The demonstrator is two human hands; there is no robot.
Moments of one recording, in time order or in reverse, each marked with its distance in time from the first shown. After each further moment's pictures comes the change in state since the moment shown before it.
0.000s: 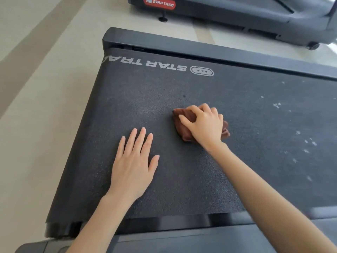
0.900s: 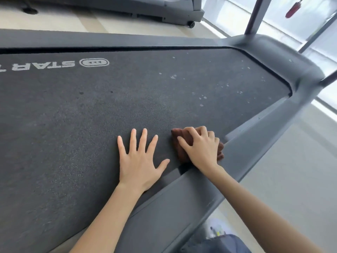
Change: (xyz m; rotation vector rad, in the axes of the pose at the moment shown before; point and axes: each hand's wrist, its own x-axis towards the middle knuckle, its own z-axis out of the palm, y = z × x) left_hand 0.007 0.158 0.041 0.087 -0.113 0.486; right_hand -0.171 0.147 -0.055 -0.169 0.078 0.551
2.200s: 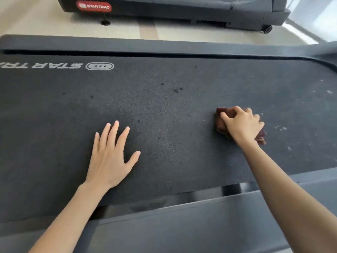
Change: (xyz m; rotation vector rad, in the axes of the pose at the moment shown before) left_hand 0.104 0.094 0.003 -0.044 0.136 -0.435; right_hand 0.292 0.181 0.052 0.119 -0.003 0.013
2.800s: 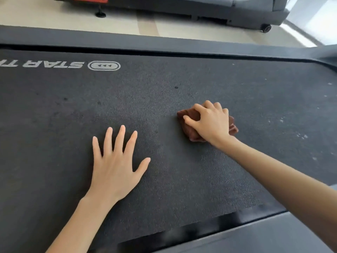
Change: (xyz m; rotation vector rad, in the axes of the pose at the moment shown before) left_hand 0.029 -0.039 -0.003 0.084 -0.106 0.023; right_hand -0.035 -0.135 0.017 -0.037 -0.063 -0.522
